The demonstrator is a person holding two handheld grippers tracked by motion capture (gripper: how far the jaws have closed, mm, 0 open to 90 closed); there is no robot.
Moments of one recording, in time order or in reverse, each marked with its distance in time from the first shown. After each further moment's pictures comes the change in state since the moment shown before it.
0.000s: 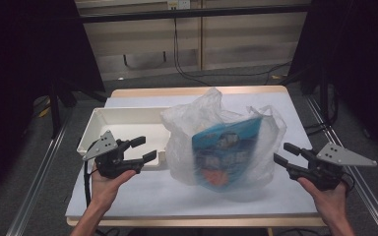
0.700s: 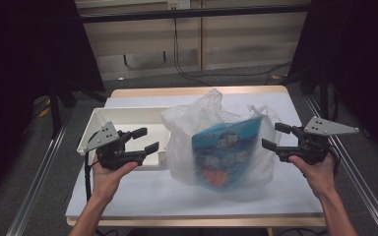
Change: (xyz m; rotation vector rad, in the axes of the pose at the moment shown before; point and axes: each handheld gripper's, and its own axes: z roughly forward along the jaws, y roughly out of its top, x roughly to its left) left arm 0.003 0.019 0.004 -0.015 0.007 0.014; right arm -0.024 0.033 0.044 0.022 0.125 0.002
